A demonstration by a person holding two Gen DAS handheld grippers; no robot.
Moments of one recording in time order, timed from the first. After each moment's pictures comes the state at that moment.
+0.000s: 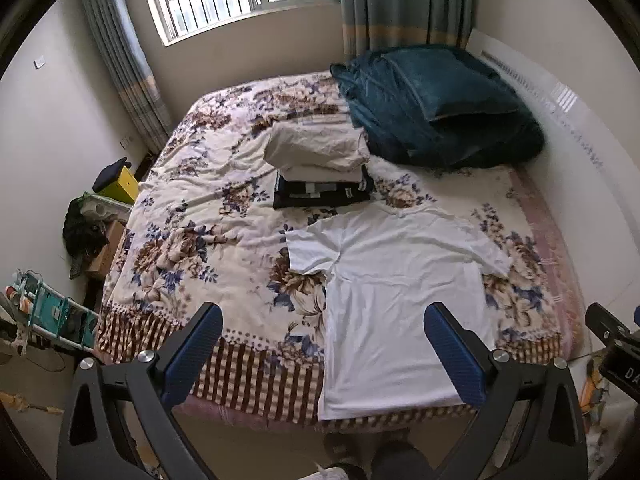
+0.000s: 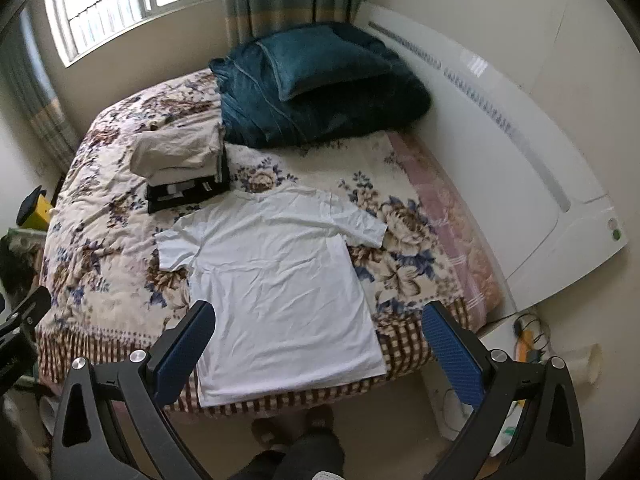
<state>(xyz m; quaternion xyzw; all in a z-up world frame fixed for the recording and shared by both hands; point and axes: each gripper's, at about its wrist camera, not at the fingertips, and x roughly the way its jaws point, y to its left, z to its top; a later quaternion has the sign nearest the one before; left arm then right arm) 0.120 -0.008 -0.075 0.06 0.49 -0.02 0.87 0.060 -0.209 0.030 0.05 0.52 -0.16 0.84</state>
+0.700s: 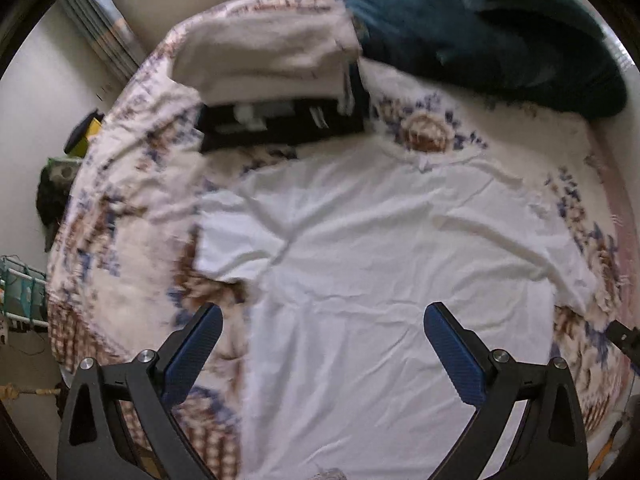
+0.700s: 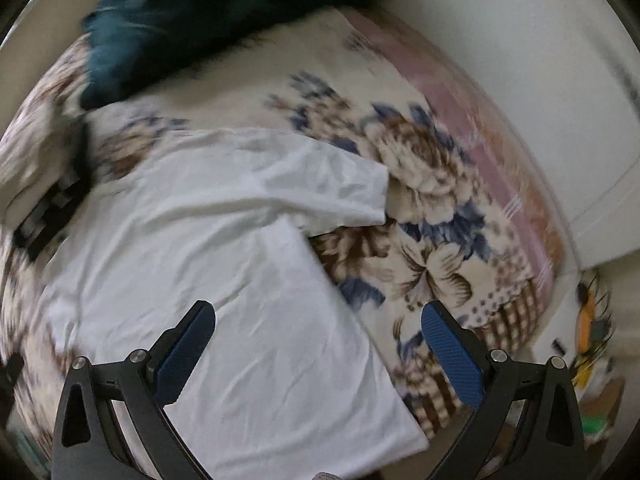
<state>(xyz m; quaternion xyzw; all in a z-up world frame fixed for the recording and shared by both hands) 0.318 -0.127 -0.375 0.06 0.60 0.04 0.80 0.261 -0.426 -0.363 0.18 0.61 -0.25 0.73</state>
